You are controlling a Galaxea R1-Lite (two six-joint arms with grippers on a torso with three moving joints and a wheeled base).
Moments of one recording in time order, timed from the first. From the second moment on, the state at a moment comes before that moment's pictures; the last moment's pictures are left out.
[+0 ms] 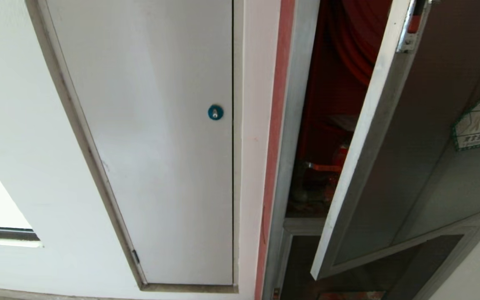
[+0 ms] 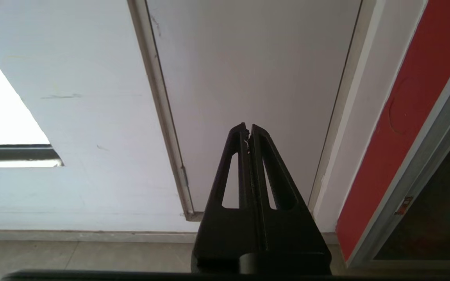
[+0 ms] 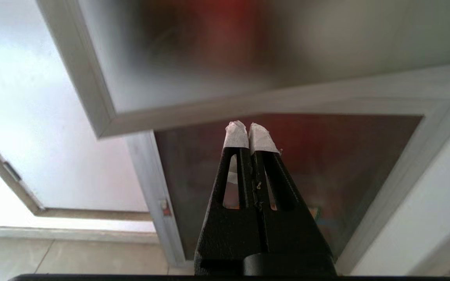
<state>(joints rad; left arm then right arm) 0.01 0.00 0.00 -0.01 -0.02 0.03 0.00 0.00 0.00 0.00 0.00 0.03</state>
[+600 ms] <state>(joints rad) 0.01 0.00 0.00 -0.01 -0.02 0.02 0.00 0.00 0.00 0.00 0.00 0.03</state>
